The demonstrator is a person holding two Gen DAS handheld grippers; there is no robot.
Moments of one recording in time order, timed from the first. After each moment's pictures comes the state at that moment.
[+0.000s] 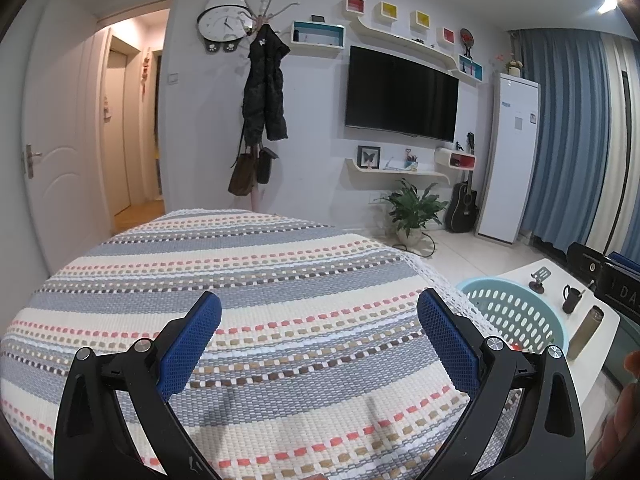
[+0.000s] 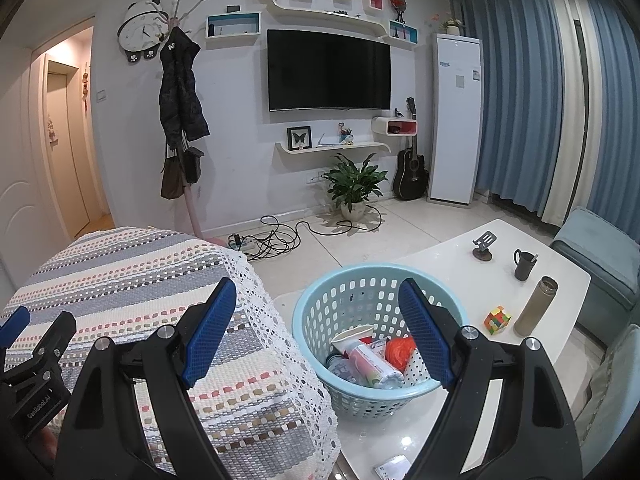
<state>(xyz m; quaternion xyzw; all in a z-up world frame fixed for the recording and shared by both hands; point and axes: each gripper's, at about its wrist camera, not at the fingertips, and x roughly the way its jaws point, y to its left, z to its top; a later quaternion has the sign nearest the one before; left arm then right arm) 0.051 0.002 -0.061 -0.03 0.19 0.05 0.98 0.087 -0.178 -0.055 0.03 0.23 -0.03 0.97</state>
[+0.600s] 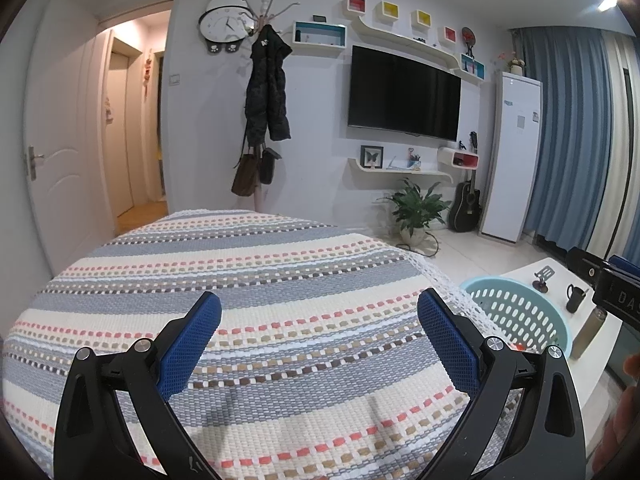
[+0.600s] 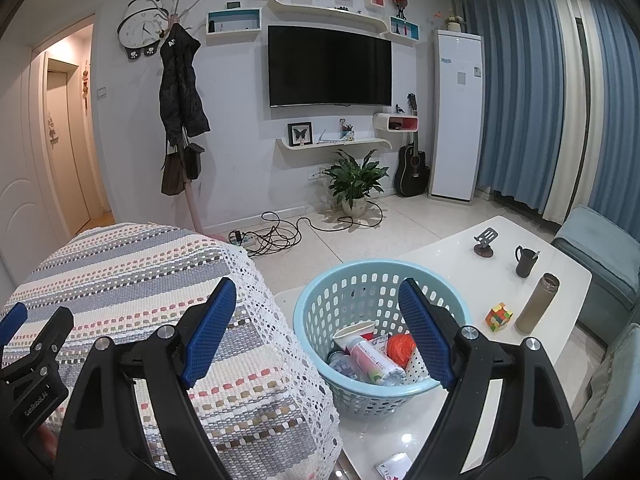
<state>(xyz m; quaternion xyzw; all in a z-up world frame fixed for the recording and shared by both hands) 0.051 -0.001 -0.062 -0.03 0.19 0.05 0.98 0.090 -0.178 -0.060 0.04 0.23 -0.03 0.97</state>
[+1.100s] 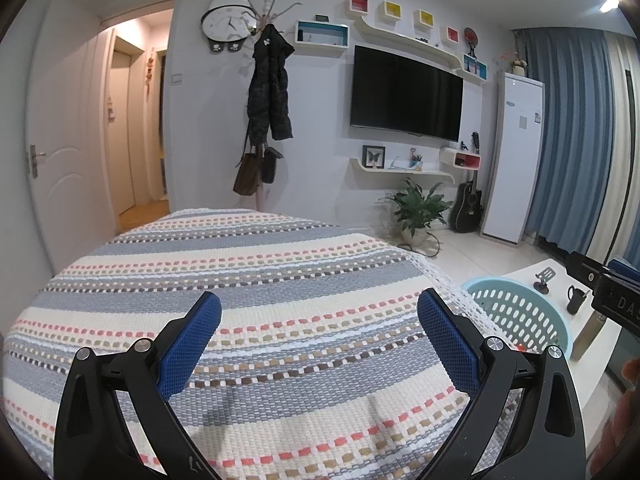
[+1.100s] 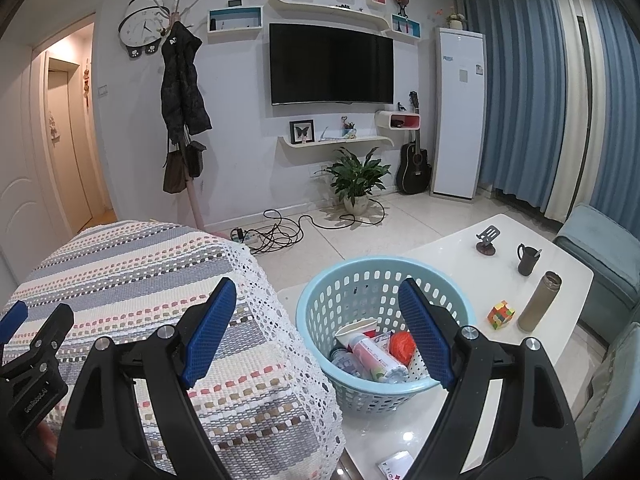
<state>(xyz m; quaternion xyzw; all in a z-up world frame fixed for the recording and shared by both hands) 0.049 -0.004 -0.063 -0.03 0.20 0.06 0.98 0.089 -0.181 -0.060 0.04 0.23 -0.03 0.97</state>
